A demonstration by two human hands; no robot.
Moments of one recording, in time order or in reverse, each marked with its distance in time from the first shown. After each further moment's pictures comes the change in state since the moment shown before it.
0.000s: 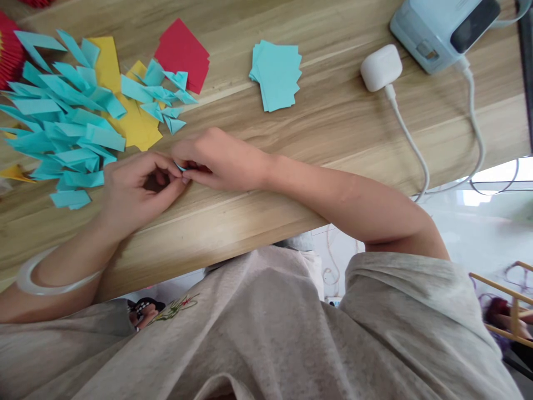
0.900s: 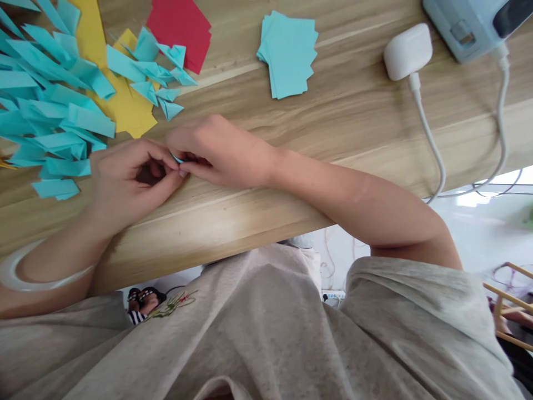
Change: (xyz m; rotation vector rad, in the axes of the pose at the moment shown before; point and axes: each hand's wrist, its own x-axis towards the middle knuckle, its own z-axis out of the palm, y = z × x) left_hand -0.004 -0.004 0.002 -0.033 0.014 0.039; right_hand 0.001 -0.005 -0.006 -0.015 -0.186 0.111
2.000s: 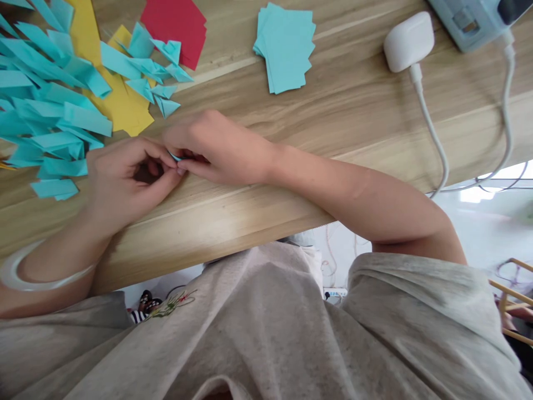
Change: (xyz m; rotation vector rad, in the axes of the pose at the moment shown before) left_hand 0.001 0.000 0.000 0.027 0.004 -0.002; right_hand 0.000 -0.001 -0.001 0.012 0.016 -0.001
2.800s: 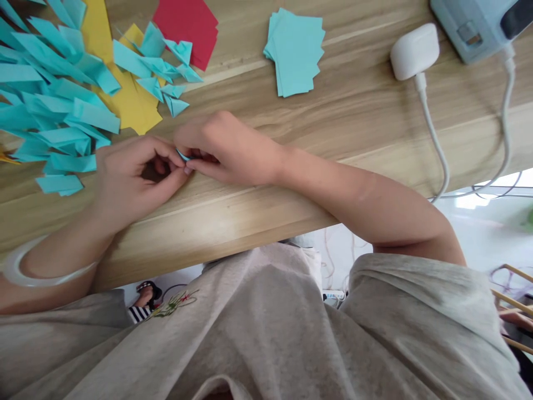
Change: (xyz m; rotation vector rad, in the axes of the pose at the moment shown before) left_hand 0.000 -0.002 0.002 -0.062 0.014 0.022; right_hand -0.001 0.001 0.001 -0.066 0.079 -0.030
